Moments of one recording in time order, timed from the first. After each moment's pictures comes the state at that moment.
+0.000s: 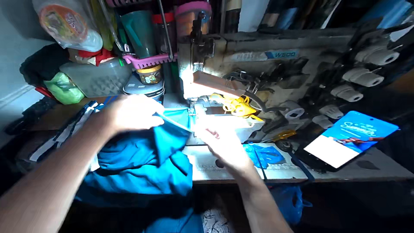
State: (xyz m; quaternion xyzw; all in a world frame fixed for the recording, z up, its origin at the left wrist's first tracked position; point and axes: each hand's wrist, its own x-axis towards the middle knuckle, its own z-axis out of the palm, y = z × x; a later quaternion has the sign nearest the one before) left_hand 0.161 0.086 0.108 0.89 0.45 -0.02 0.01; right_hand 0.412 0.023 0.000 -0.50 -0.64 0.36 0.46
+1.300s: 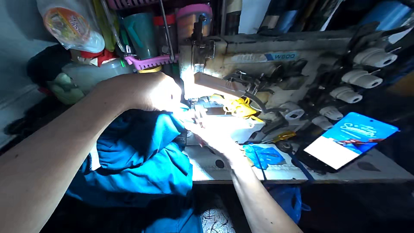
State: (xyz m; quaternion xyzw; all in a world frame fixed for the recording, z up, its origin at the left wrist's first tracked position) left_hand 0.185 0.116 0.141 0.95 0.29 0.06 0.02; right_hand 0.409 0.064 -0.015 -0.45 -0.69 0.38 0.42
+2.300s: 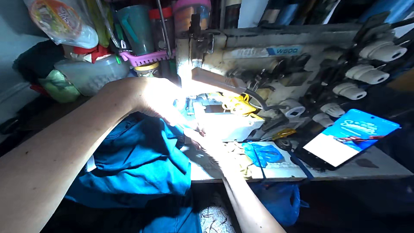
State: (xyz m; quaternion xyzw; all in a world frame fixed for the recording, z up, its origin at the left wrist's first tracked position) left_hand 0.160 0.169 0.087 0.98 0.21 0.05 -0.03; right_hand 0.402 0.064 -0.059 -0.39 -0.62 0.46 0.50
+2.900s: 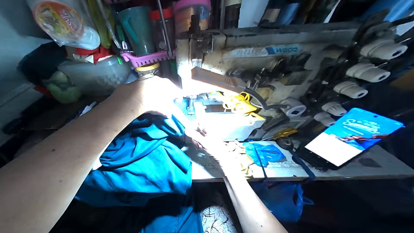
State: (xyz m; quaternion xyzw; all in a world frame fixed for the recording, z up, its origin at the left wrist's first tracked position) left_hand 0.221 0.103 0.140 0.89 0.43 -0.13 -0.05; right_hand 0.397 0.067 -0.048 -0.38 -0.62 0.46 0.51
